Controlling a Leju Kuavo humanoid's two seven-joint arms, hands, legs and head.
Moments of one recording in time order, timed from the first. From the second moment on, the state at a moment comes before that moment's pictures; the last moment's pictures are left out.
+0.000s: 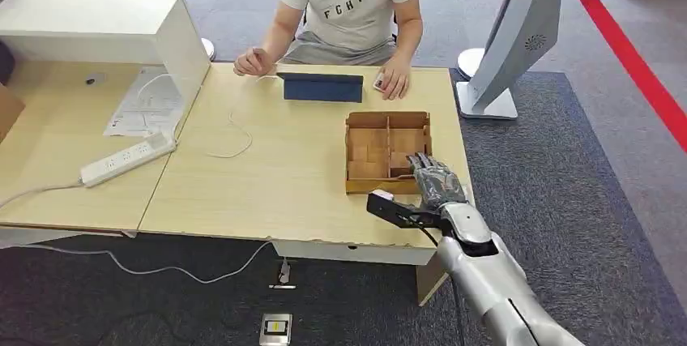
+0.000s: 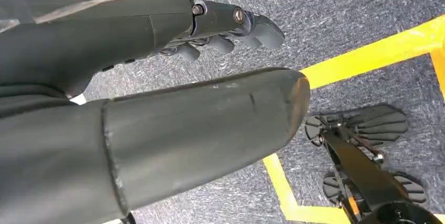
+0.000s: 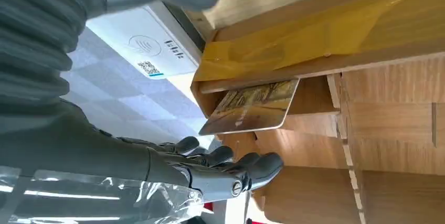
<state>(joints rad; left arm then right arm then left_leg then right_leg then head) -0.18 0.28 -1.38 -0.16 1.34 -0.15 -0.11 -0.65 0.01 0.49 -0.61 1.18 -0.02 0.04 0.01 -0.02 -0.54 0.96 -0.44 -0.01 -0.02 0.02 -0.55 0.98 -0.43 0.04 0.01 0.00</state>
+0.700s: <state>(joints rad) -0.18 0.28 -1.40 -0.16 1.34 -0.16 -0.11 -0.66 0.01 0.49 -0.59 1.18 -0.03 0.02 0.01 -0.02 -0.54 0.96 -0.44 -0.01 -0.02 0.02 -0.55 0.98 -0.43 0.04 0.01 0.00</state>
